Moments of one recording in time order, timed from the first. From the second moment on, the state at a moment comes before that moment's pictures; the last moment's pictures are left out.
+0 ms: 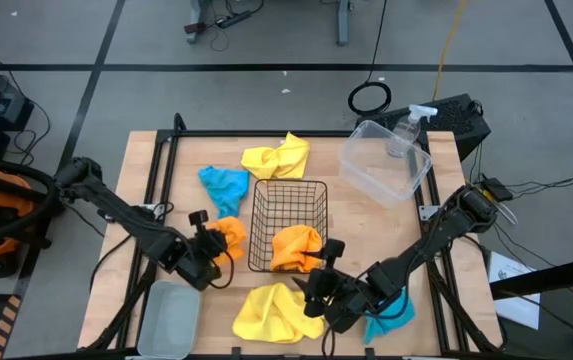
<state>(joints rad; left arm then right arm) -0.62 1.35 0.98 -0.95 -0.65 -0.69 0.63 1.80 1.39 -0.42 0.94 0.41</state>
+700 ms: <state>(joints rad) -0.65 1.35 1.18 -0.65 -0.85 -0.25 0.52 1.99 1.39 0.48 0.85 -0.42</state>
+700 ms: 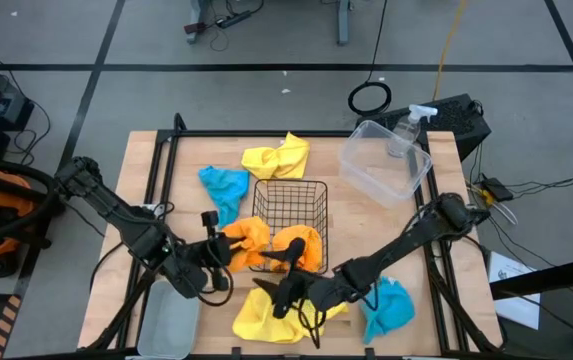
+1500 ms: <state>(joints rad) -0.62 1.43 1.18 -0.31 -0.68 0.04 0.50 2.06 1.39 0.76 1.07 -0.65</state>
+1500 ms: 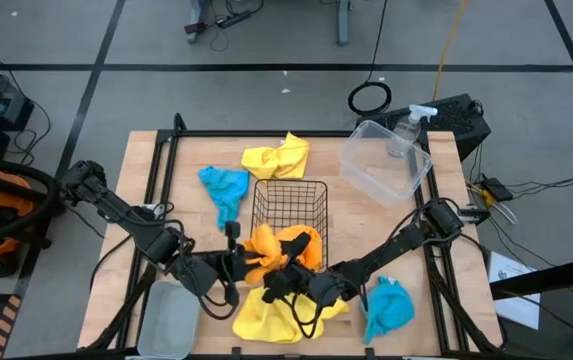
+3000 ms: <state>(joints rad) -0.62 1.43 1.17 -0.36 -0.61 0.06 0.57 2.06 1.39 0.62 1.22 -0.68</state>
